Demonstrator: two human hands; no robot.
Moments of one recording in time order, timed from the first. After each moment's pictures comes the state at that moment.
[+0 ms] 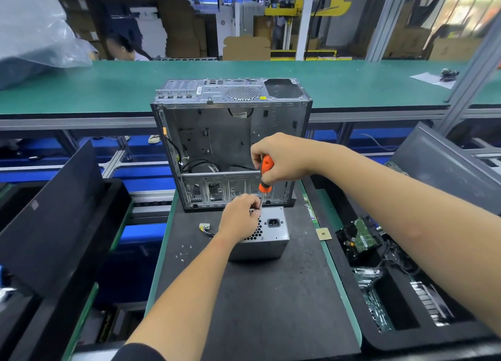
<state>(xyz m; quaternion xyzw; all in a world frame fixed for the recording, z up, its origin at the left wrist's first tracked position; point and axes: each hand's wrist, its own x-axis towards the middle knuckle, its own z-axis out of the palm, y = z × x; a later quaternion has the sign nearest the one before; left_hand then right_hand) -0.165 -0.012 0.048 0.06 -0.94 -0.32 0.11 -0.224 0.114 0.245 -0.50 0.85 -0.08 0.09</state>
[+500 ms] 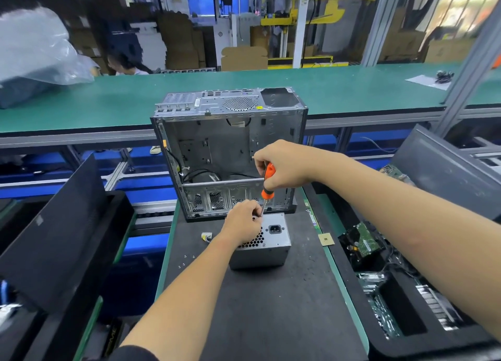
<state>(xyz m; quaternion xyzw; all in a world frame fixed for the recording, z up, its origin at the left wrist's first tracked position) -0.173 -0.015 0.059 0.06 -0.94 -0.34 0.05 -0.228 0.120 0.240 -0.48 0.87 -0.09 0.07</state>
